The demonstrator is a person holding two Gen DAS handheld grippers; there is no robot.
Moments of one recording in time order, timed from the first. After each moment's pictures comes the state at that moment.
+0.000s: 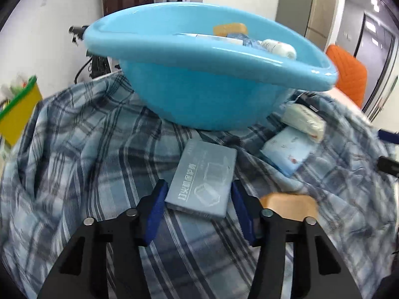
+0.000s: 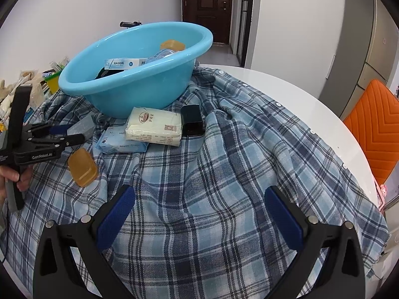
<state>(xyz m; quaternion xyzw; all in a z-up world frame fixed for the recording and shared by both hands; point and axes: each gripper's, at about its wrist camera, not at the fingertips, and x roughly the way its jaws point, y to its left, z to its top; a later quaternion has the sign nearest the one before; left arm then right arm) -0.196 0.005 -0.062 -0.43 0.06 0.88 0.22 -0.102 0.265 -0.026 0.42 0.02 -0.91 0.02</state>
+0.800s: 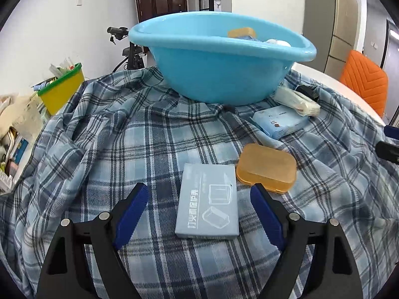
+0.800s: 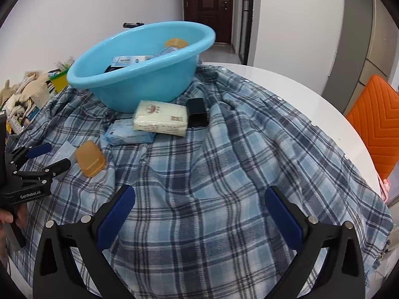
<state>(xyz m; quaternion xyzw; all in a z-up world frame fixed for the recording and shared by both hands) -0.116 0.017 -0.060 -0.41 0.07 0.90 0.11 -0.087 0.268 -0.030 0.42 0.01 -0.91 0.03</state>
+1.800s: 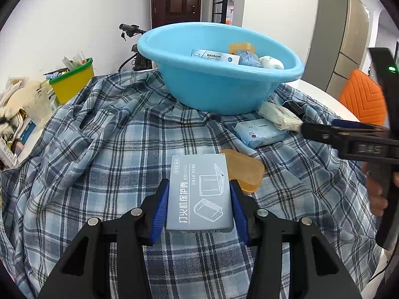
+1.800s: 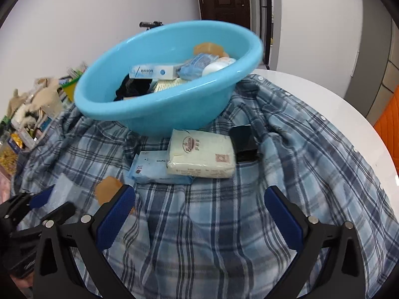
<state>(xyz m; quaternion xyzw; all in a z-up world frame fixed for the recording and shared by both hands) -0.086 0.029 -0.031 -0.41 0.02 0.91 0.09 -0.158 0.221 -0.029 0.43 -0.01 -0.90 0.09</state>
